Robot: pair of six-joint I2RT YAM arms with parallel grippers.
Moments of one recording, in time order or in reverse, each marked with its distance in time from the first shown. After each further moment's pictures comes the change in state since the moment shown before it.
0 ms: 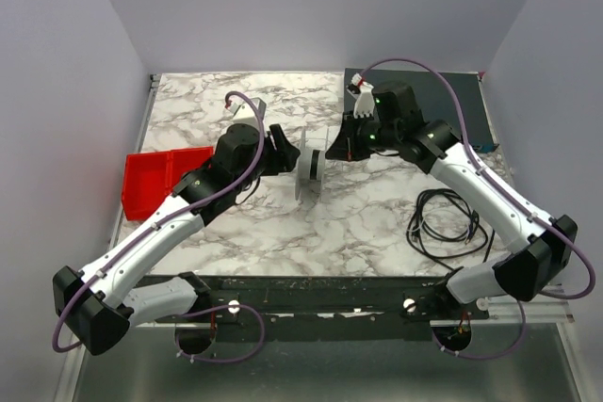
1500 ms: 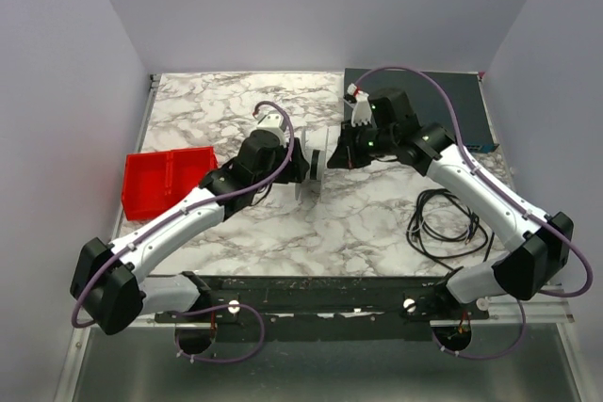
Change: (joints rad) left arm -0.001 0.126 -0.071 0.124 0.053 0.109; right arm -0.001 -0.013 -0.042 -0.029 -0.029 -0.048
